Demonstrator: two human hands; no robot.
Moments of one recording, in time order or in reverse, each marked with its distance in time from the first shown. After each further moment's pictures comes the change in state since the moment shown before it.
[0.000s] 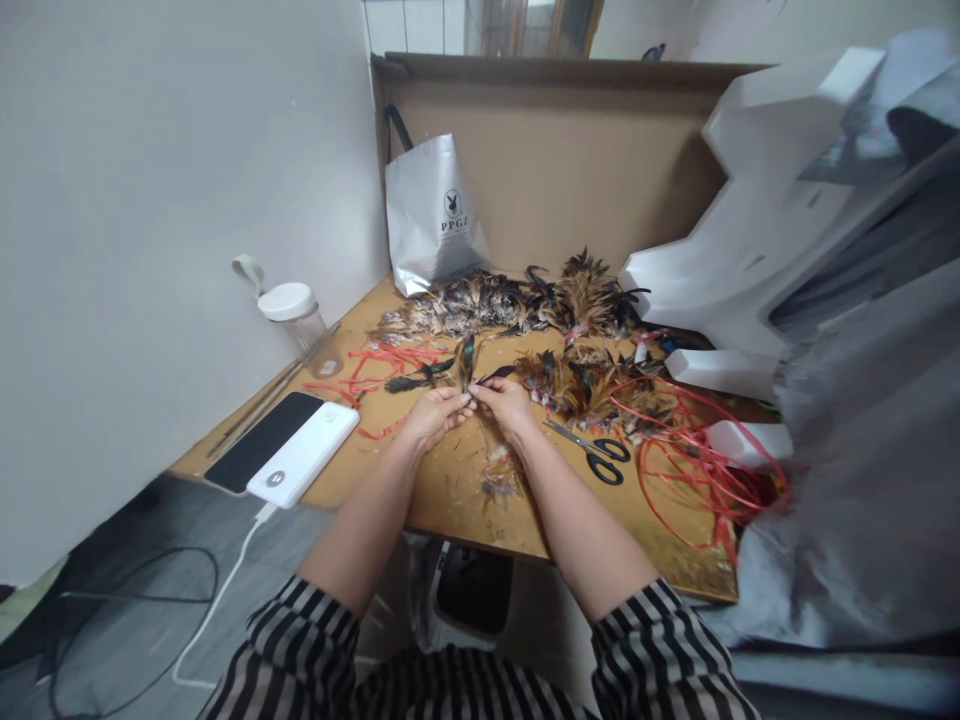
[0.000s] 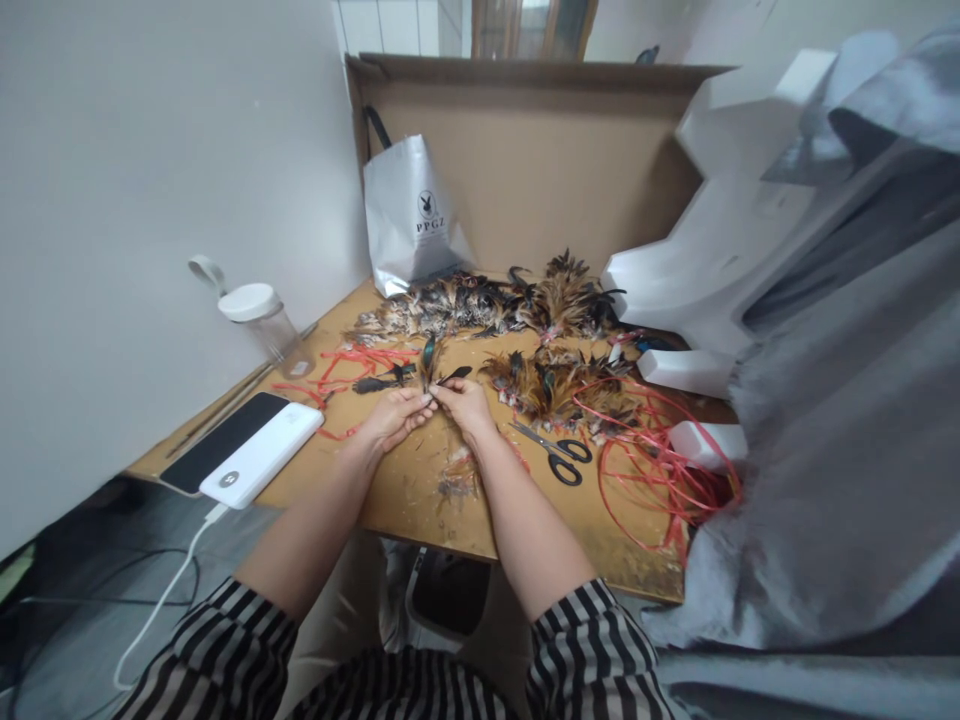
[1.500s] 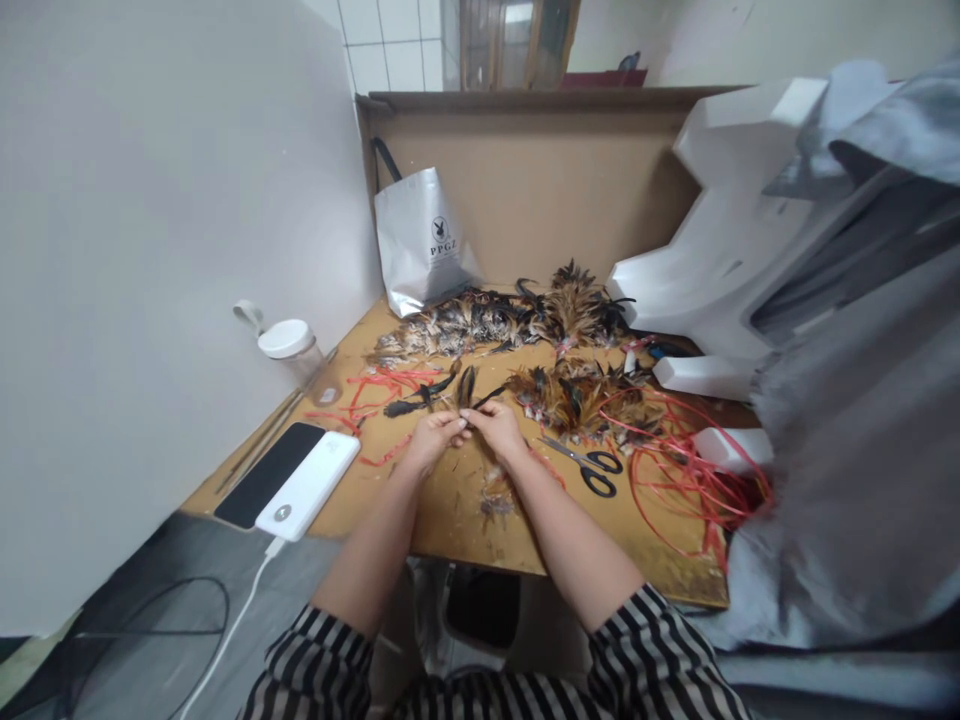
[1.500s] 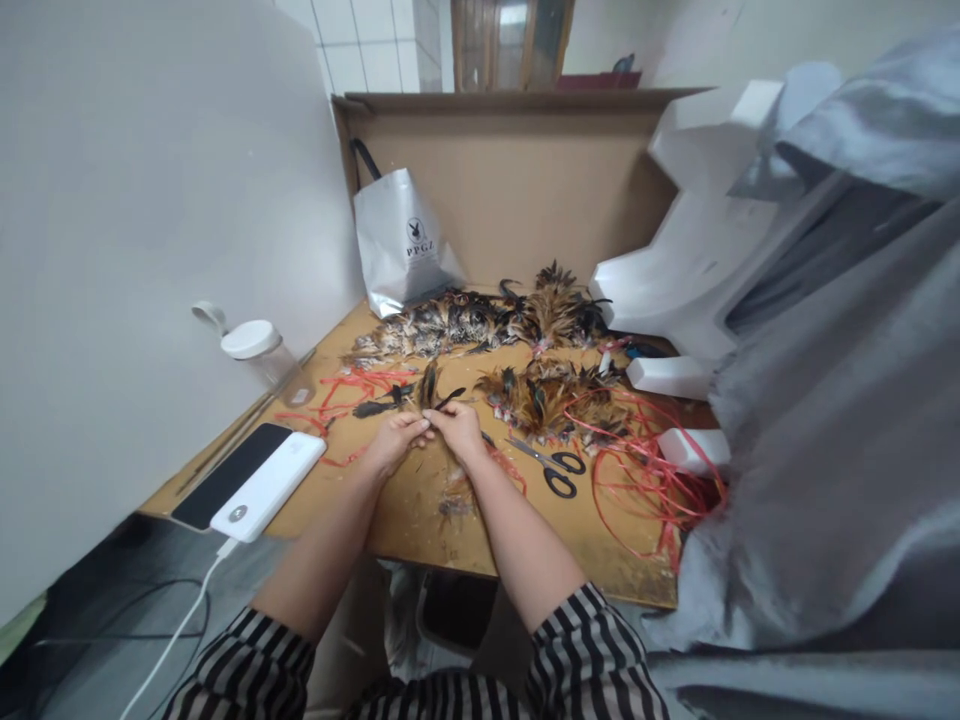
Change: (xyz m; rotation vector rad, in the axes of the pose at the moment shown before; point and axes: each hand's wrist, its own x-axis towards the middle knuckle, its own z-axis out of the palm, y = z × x) left_hand 0.006 -0.007 -0.004 0.213 0.063 0.066; right_hand 0.006 0.012 -0.002 -0.203 0.076 -0.132
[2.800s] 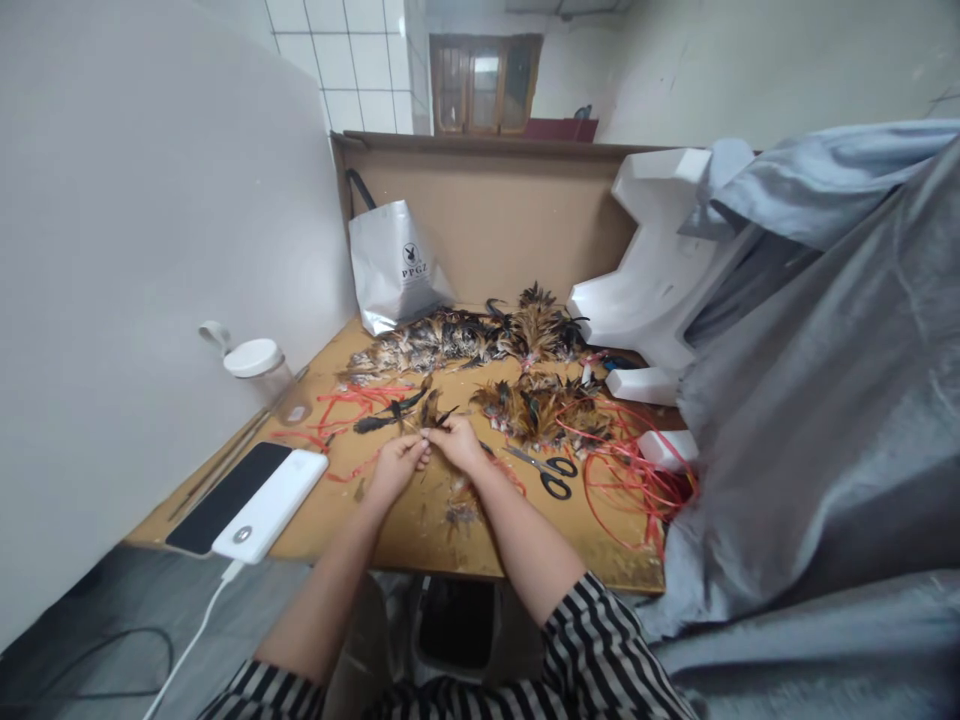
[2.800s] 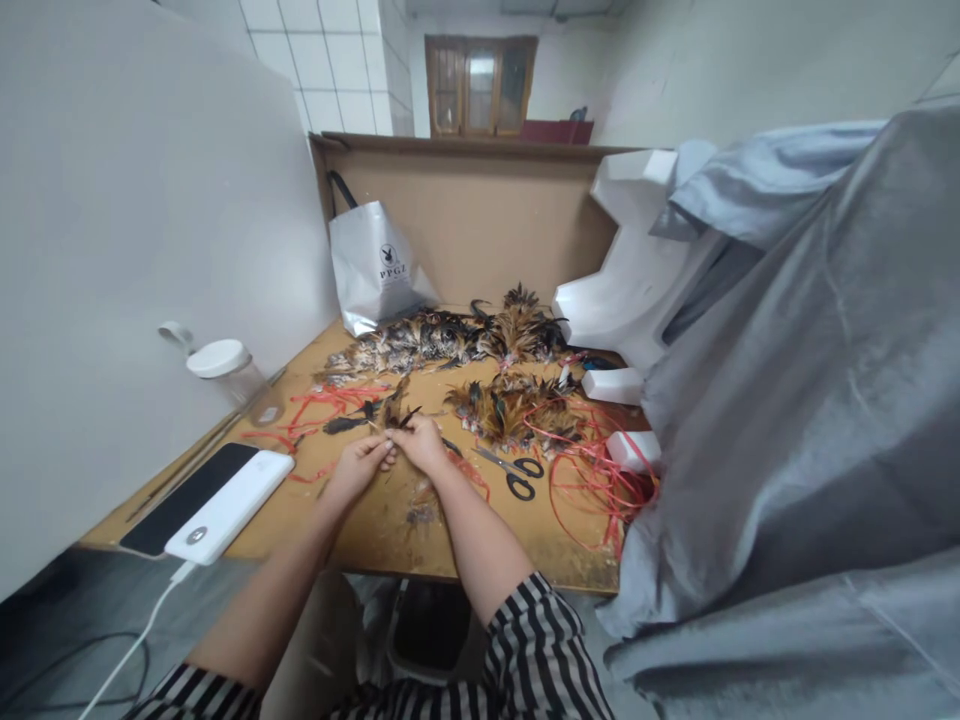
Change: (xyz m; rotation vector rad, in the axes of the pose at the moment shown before) left_hand -0.020 -0.005 0.000 0.242 0.104 0.129; right_hand -0.003 -0.004 0.000 -0.156 -0.159 -0.169
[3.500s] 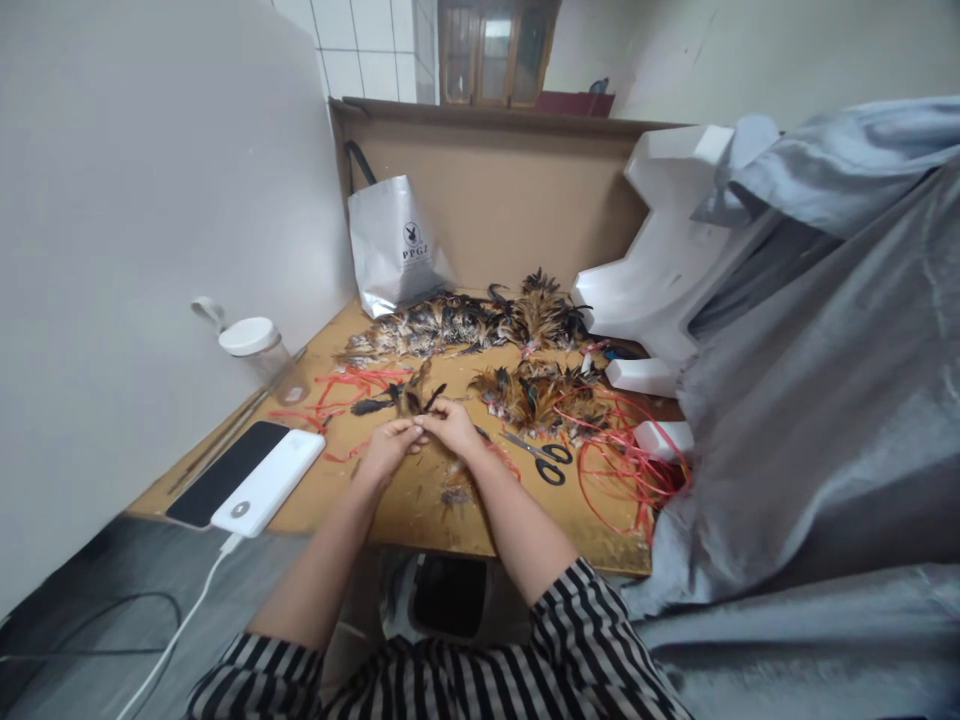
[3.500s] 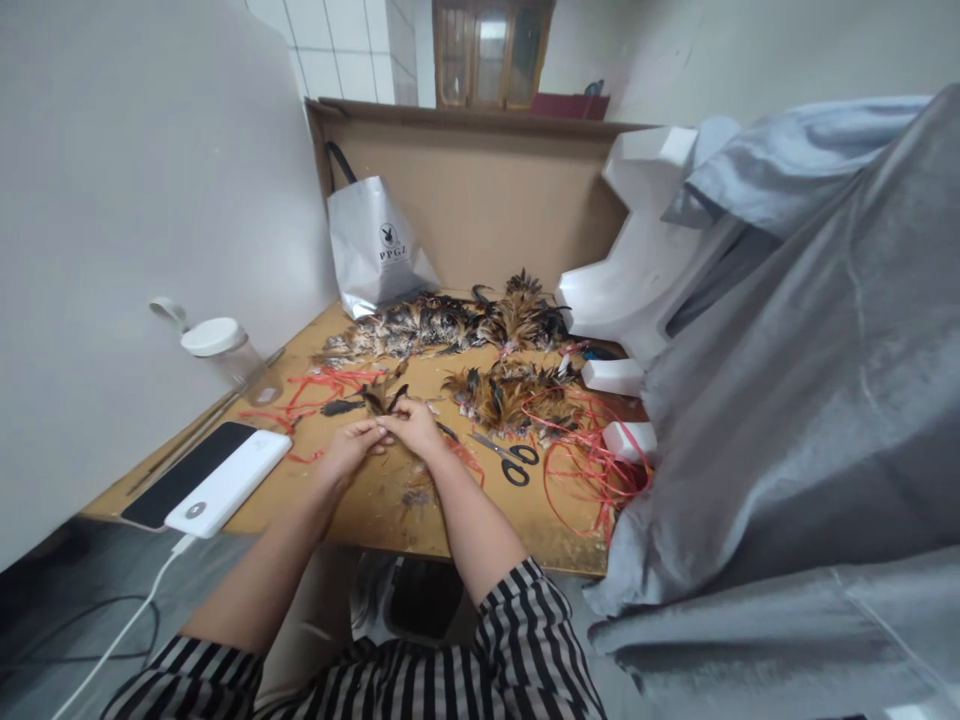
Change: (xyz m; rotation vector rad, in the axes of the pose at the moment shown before) left_hand -0.008 0.013 0.000 -0.195 0.018 -0.153; right_hand -0.005 -0.008 0.001 0.102 -0.073 0.051
